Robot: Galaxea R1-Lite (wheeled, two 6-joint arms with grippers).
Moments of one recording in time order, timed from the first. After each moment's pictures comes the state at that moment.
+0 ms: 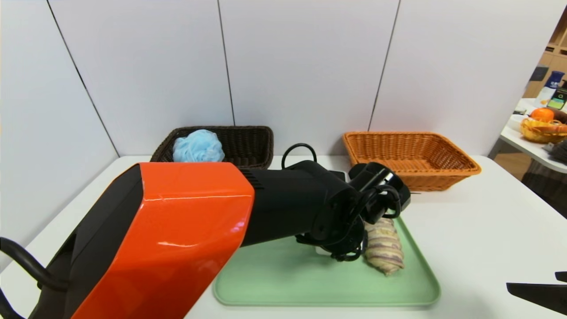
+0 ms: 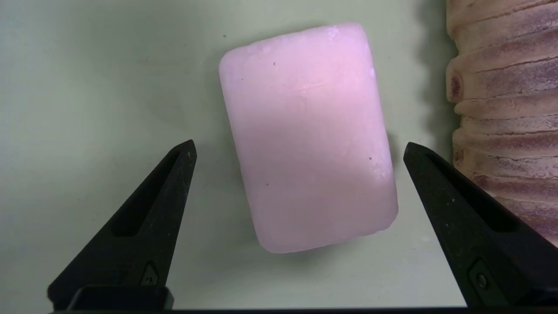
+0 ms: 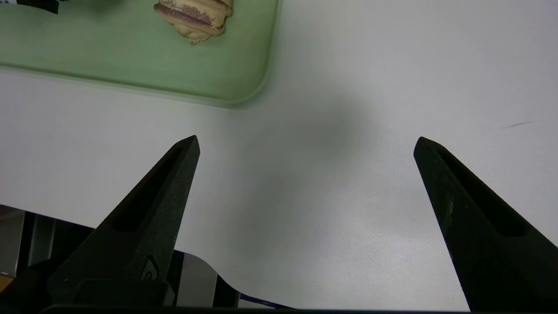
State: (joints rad) left arm -1.01 2.33 -1.98 0.64 0.43 -0.67; right arm 0.09 1.01 -0.80 0.64 0.17 0.02
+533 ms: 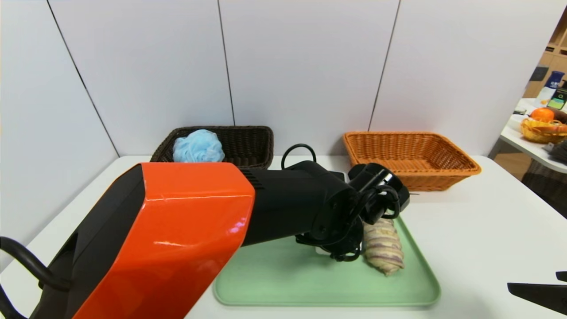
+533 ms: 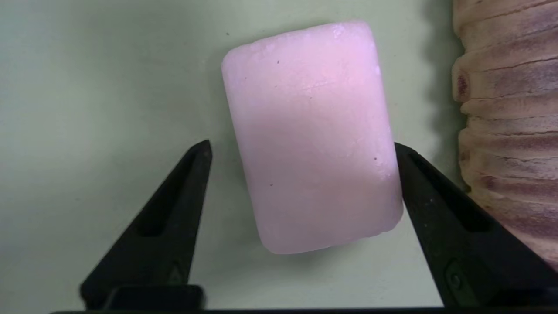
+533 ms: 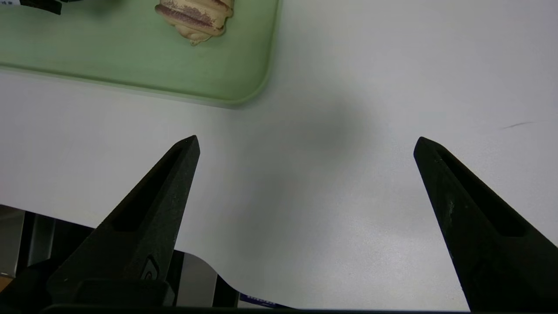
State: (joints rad) left arm -1.00 2.33 -1.98 0.65 0.43 -0.68; right arm 0.09 1.00 -0.80 0.64 0.17 0.02
